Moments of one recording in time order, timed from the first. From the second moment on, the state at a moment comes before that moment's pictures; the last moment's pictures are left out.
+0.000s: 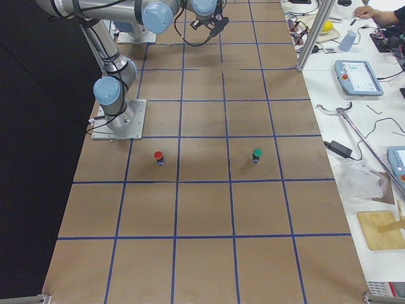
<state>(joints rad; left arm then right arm) -1.72 -1.77 -2.11 -1.03 -0.34 0.36 1.31 -1.75 1.70 -1.26 -0.72 0.43</state>
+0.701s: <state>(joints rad) -1.72 -1.77 -2.11 -1.03 -0.34 0.34 1.31 -1.75 1.70 -1.25 -0.71 0.43</state>
